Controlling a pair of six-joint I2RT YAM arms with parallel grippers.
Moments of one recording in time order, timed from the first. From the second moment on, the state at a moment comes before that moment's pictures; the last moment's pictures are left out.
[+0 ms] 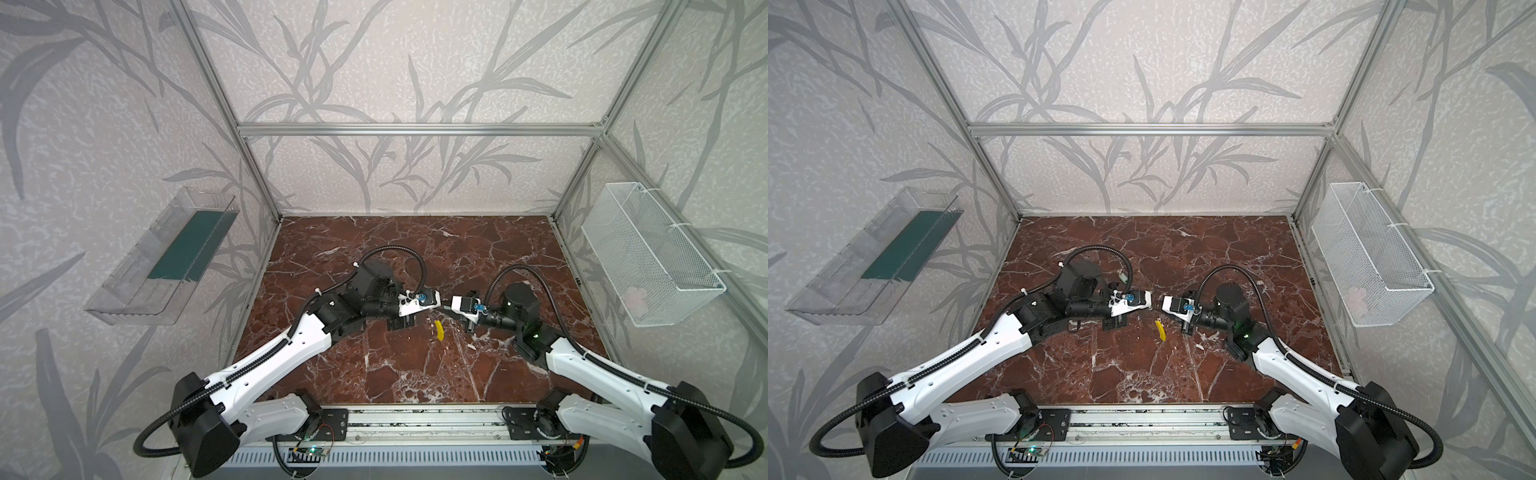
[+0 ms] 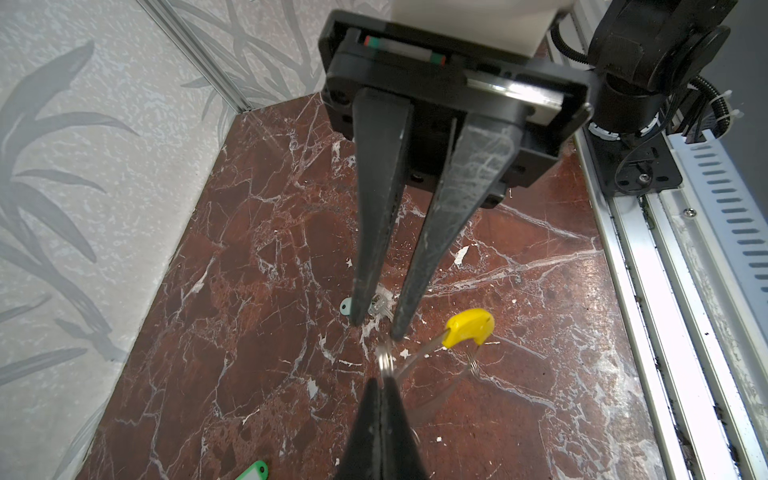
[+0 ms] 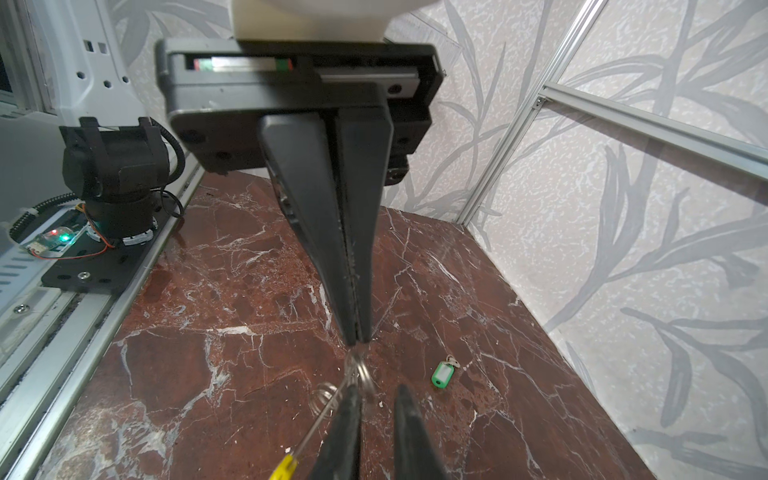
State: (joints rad) left arm -0.76 1.17 1.01 -0.45 0.41 0.68; right arm 0.60 1.07 0.51 0.41 -0.68 -0.45
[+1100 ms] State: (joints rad) left arm -0.68 1.51 0.89 -0.16 0.24 0.24; right arm 0.51 1.40 0.57 0.30 -0.29 0.06
